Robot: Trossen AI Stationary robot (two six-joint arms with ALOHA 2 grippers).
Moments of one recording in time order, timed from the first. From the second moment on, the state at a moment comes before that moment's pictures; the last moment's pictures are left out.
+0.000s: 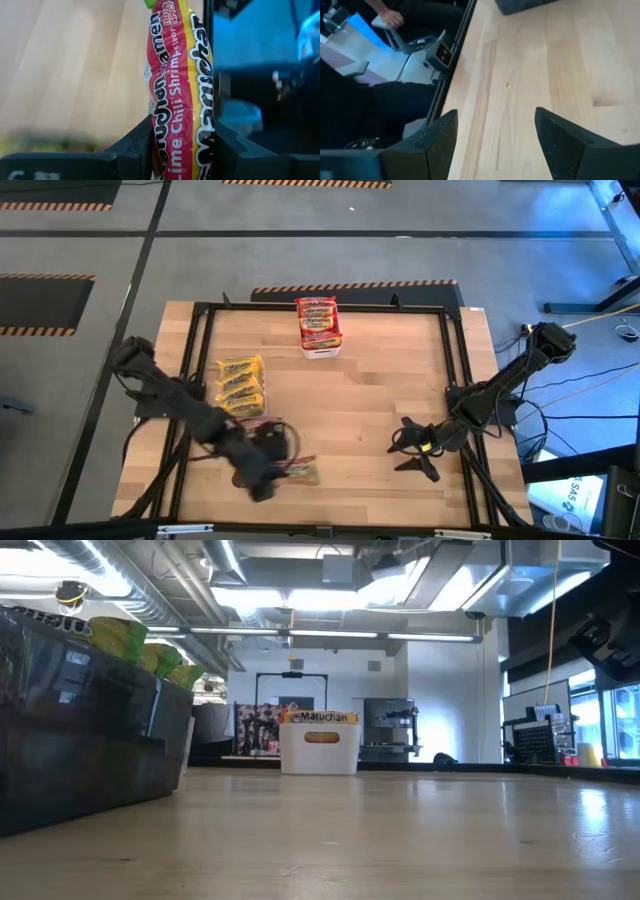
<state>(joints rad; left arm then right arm) -0.63 1.54 1.34 -0.63 -0.23 -0.77 0.73 1.08 0.37 0.23 0.20 0.65</state>
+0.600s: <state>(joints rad) -0.90 1.55 1.34 -1.01 -0.40 -1.05 0.73 1.08 0.37 0.23 0.30 0.71</state>
